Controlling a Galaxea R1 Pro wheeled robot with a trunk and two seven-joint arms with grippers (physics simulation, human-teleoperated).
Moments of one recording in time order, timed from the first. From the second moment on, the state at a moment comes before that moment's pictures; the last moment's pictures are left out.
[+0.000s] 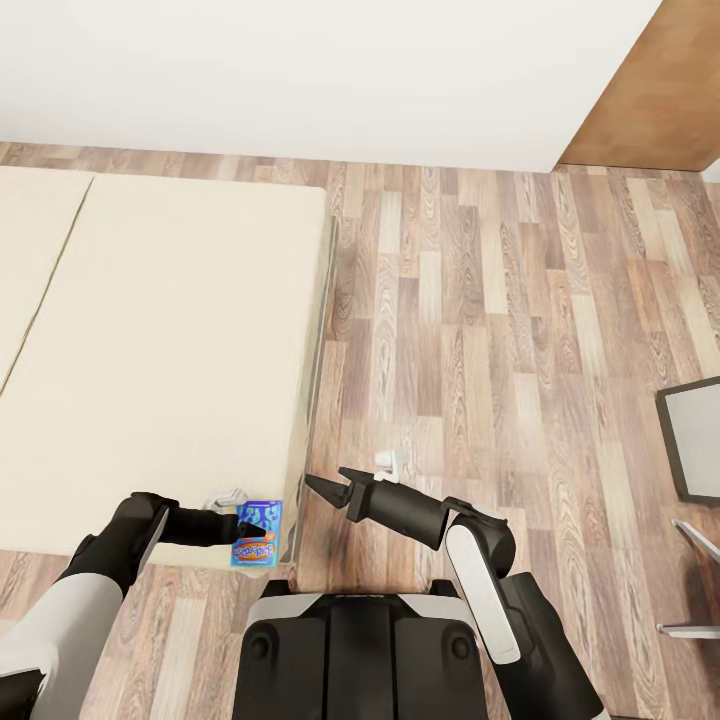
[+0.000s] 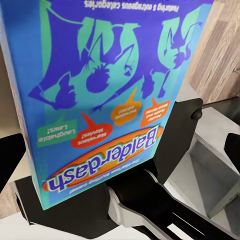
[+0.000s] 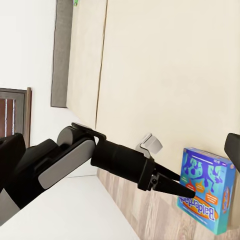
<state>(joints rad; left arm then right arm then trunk) -0.78 0.18 0.17 -0.64 -0.32 0.77 -0.94 -0.42 0.15 0.23 -1.56 -0.48 0.73 0.52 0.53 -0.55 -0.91</state>
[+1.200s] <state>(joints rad) -0.78 0.18 0.17 -0.64 -0.32 0.77 -0.97 -0.42 0.15 0.23 -1.56 -0.48 0.73 0.52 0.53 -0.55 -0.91</state>
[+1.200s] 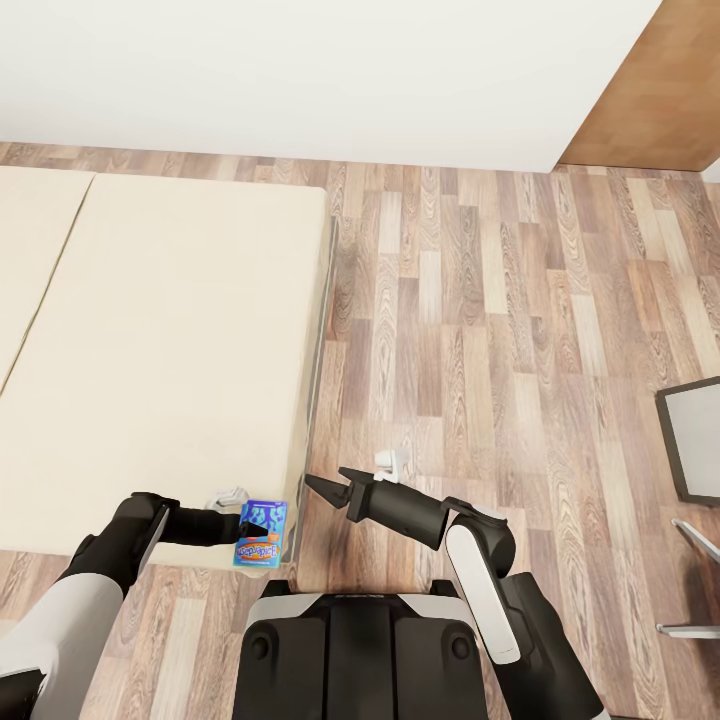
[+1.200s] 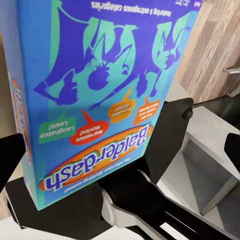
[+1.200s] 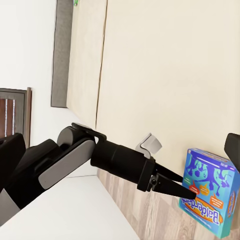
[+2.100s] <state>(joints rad) -0.78 0.18 0.17 -0.64 -0.32 0.77 -1.00 -0.42 0.15 0.23 -1.56 -0.48 0.73 0.52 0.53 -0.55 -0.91</state>
